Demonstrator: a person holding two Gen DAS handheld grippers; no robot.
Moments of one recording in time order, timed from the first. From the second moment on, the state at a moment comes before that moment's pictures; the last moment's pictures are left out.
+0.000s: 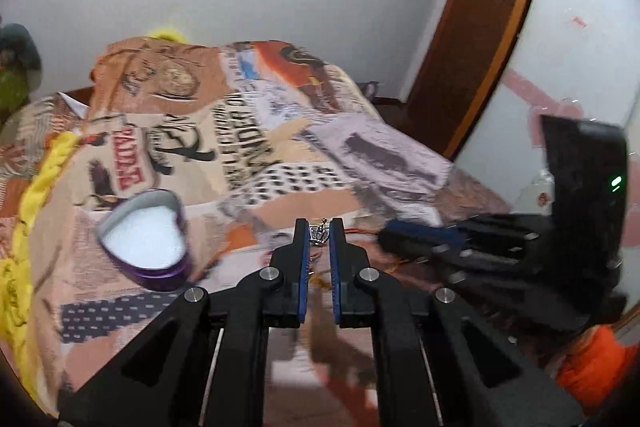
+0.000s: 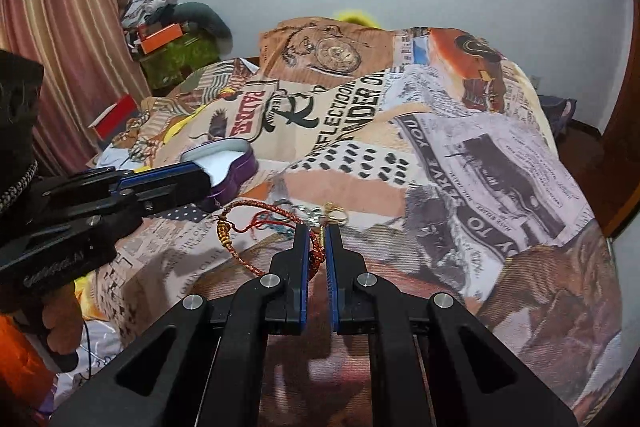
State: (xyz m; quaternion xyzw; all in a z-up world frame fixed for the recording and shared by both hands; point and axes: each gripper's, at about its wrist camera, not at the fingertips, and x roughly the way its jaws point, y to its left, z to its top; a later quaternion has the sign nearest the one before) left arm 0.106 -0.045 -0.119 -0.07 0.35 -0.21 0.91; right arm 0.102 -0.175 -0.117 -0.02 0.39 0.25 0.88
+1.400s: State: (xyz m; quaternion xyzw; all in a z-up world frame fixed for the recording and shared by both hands) left arm 0.105 -0.028 -0.116 -0.18 0.36 -0.28 0.87; right arm 0.109 -0.161 -0.132 0.00 0.42 0.29 0.86
